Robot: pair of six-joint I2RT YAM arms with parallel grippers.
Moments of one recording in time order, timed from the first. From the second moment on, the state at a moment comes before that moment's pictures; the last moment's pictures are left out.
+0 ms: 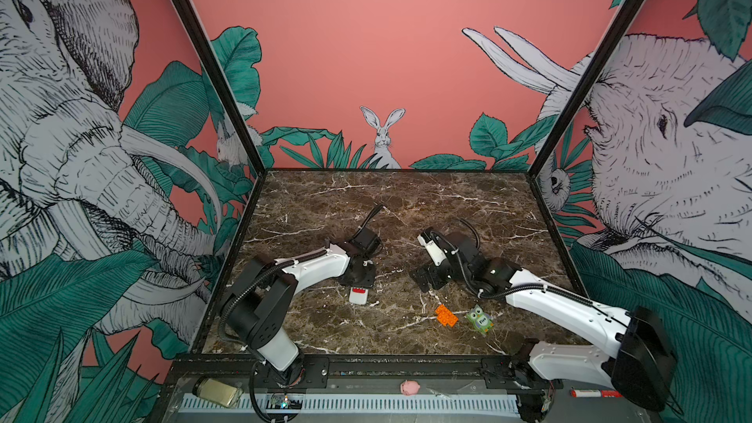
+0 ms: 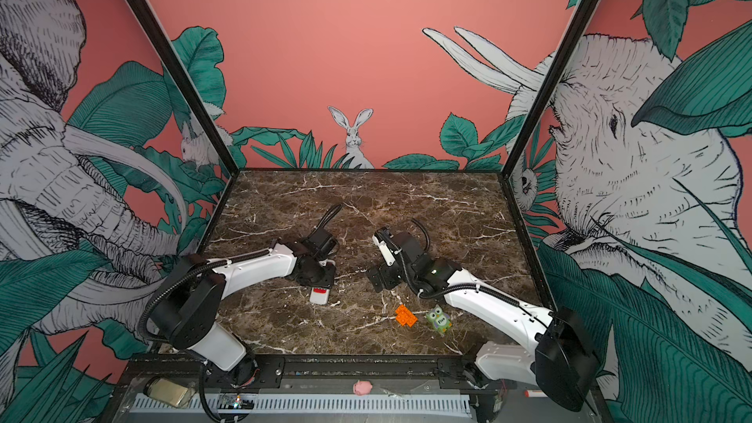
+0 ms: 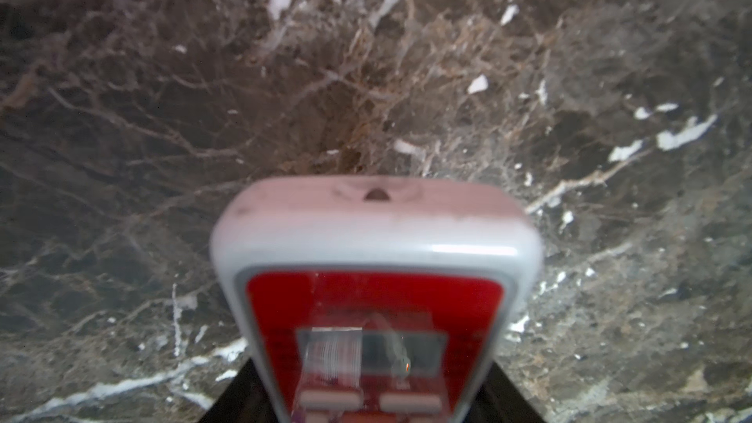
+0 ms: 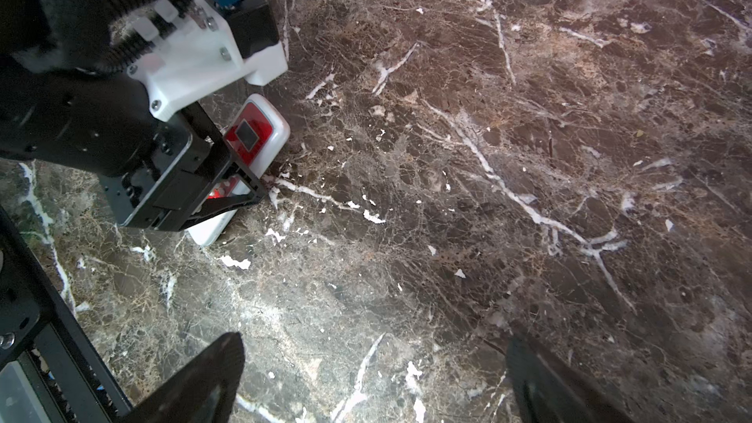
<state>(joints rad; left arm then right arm) -0.69 1.61 0.91 -0.65 -0.01 -0.50 0.81 1.21 0.81 -0.38 -0.02 0.18</state>
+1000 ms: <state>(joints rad) -0.62 1.37 0.92 -0.72 -0.12 -0.47 0.75 0.96 0.80 -0.48 0.27 0.14</state>
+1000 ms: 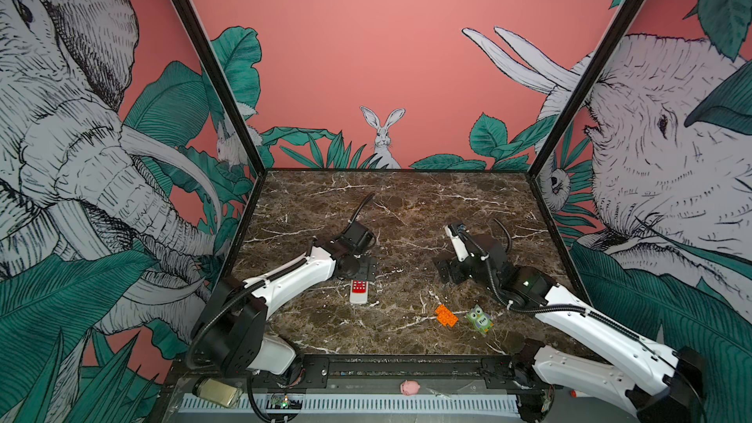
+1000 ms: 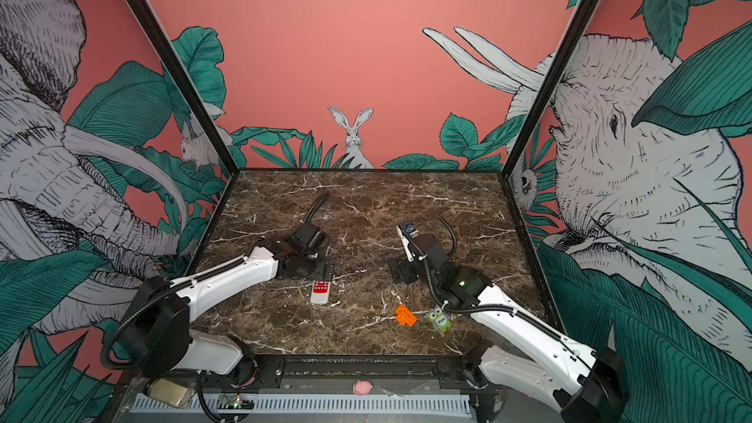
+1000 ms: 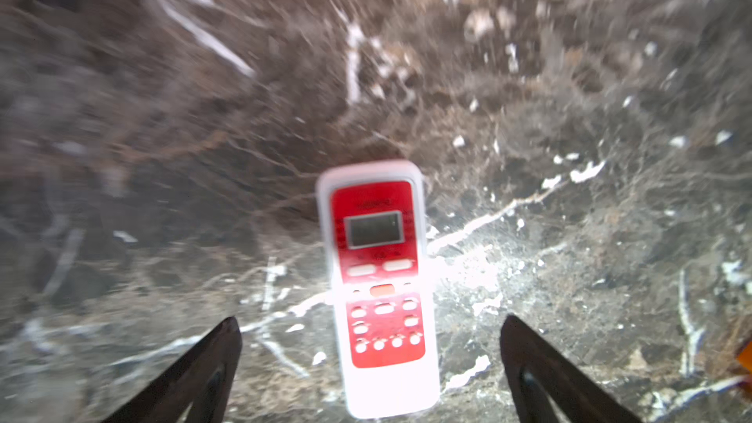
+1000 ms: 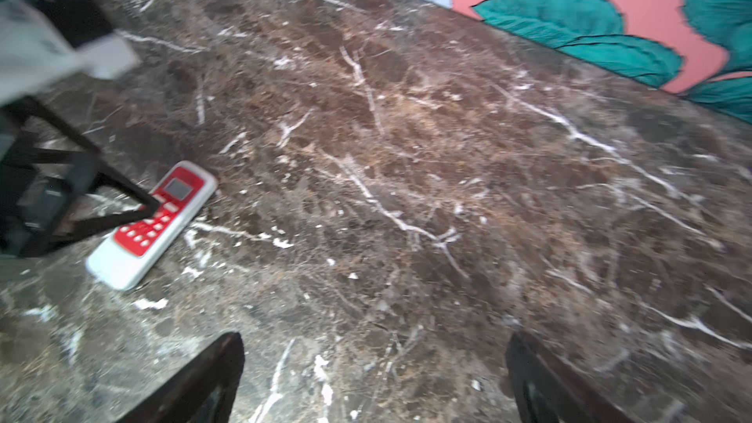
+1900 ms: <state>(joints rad) -0.33 1.25 0.71 -0.42 -0.72 -0.22 0.13 0.94 0.40 -0.13 0.54 0.16</state>
